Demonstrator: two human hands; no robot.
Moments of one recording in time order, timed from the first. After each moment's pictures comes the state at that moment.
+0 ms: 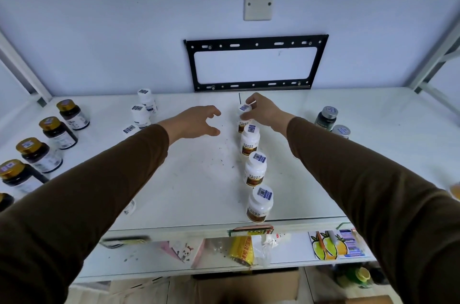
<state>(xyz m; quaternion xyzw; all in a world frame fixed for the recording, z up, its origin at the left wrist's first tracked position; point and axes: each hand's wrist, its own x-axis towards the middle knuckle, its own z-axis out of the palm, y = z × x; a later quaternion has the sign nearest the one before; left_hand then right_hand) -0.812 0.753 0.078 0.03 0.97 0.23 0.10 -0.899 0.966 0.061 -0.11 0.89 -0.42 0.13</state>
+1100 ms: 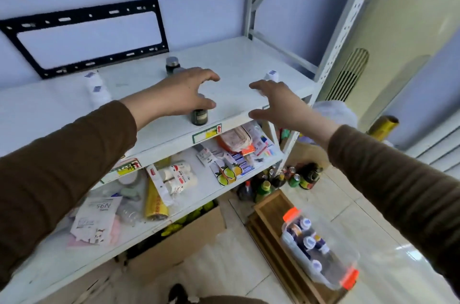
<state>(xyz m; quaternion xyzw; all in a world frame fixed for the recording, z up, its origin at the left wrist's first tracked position) -0.654 1.077 0.140 0.34 0.92 0.19 0.03 -0.574 1.321 0.111 -0.03 0.98 -0.18 -0.06</state>
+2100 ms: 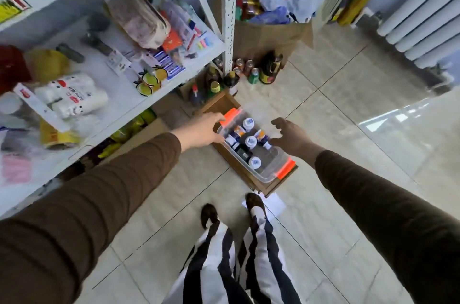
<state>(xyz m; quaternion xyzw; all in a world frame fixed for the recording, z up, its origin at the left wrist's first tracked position) -0.486 1.346 -0.258 0.31 0.86 0.15 0.38 -0.343 1.577 -0.253 0.26 0.89 -0.28 0.26</state>
